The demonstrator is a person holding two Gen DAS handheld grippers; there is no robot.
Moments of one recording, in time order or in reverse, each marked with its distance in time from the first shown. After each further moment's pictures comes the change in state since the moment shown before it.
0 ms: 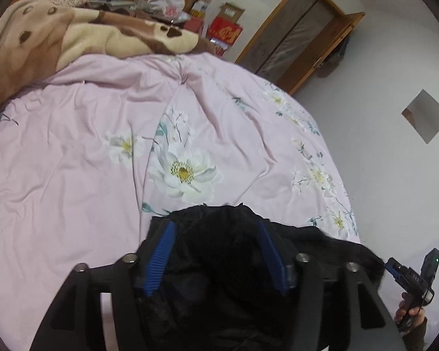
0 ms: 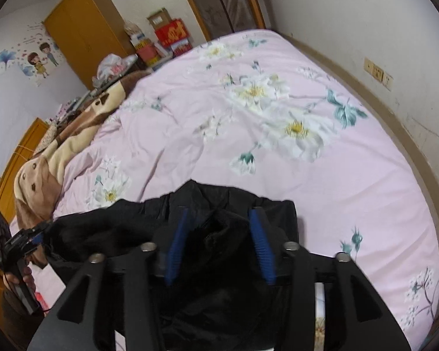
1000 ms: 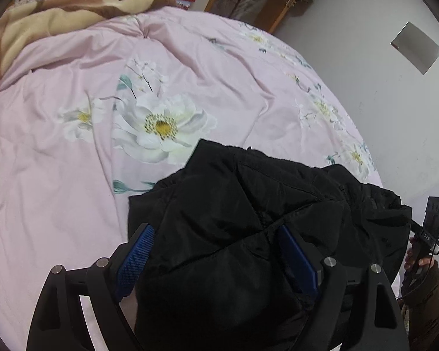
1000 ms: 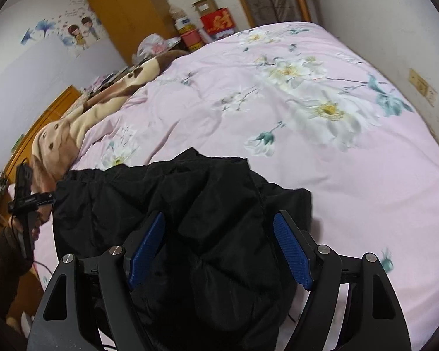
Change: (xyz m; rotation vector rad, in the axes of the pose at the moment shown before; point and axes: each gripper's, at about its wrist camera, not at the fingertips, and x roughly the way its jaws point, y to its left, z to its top) left arm 0.116 0.001 -0.023 0.219 0.251 -0.010; right arm 0.085 -0.040 -0.031 -0.193 0.057 0.189
